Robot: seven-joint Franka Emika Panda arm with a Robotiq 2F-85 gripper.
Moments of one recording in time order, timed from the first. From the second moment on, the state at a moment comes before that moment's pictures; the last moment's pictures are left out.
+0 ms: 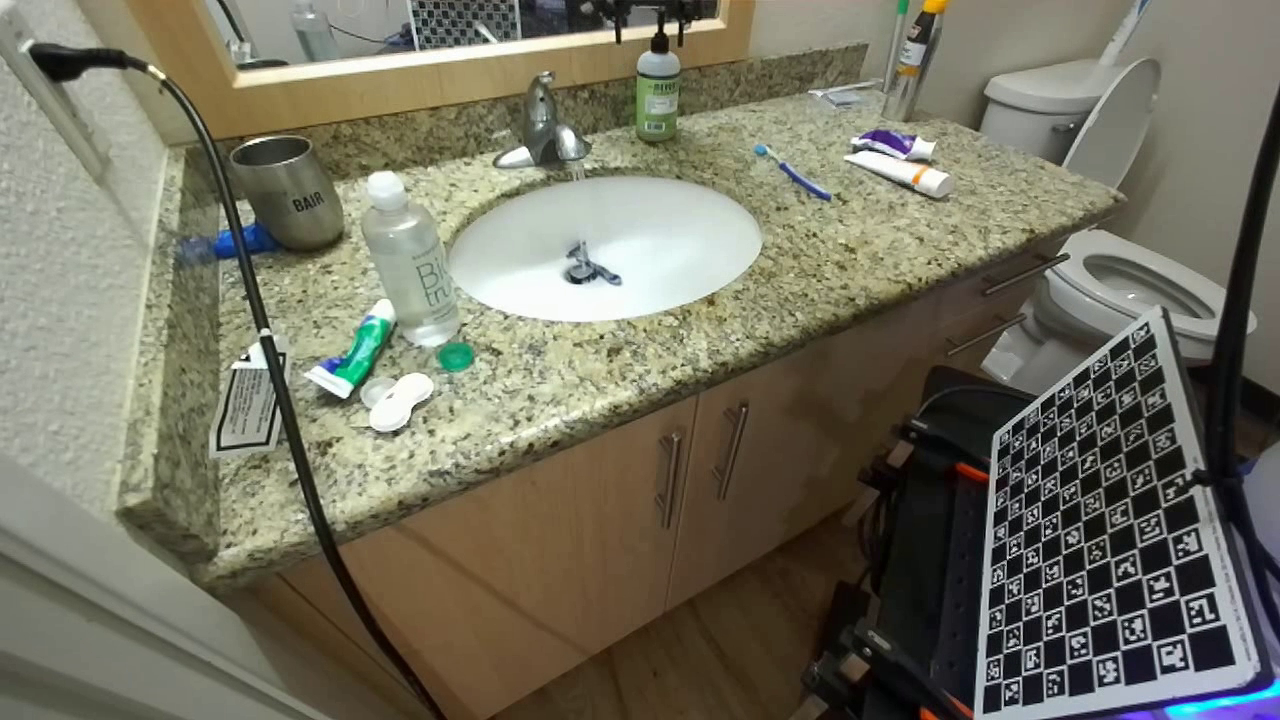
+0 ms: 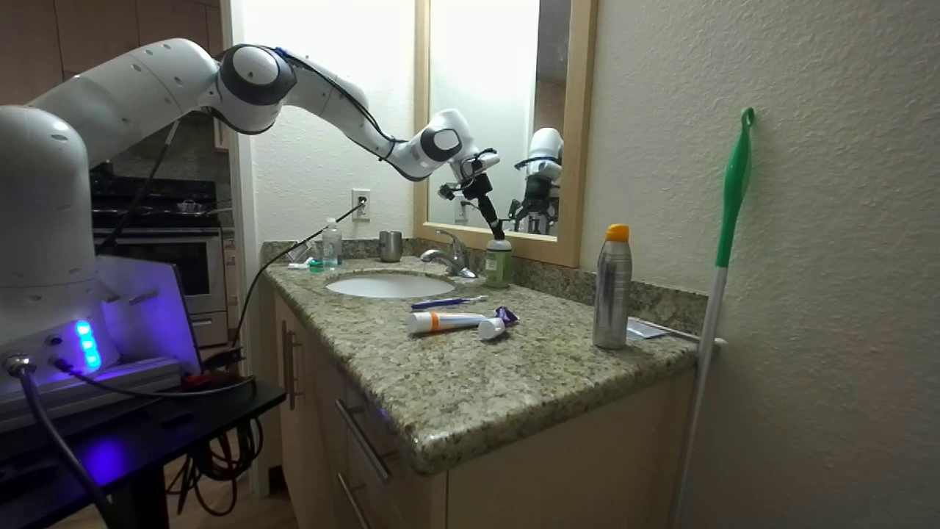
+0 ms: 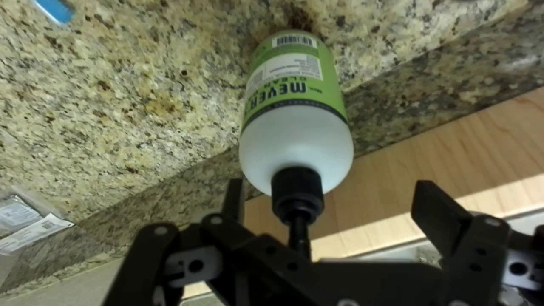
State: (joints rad) arm -0.33 0.88 -0.33 -1.09 -0.07 2.32 0.67
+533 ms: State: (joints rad) arm -0.33 0.87 -0.35 -1.09 -0.07 2.32 0.70
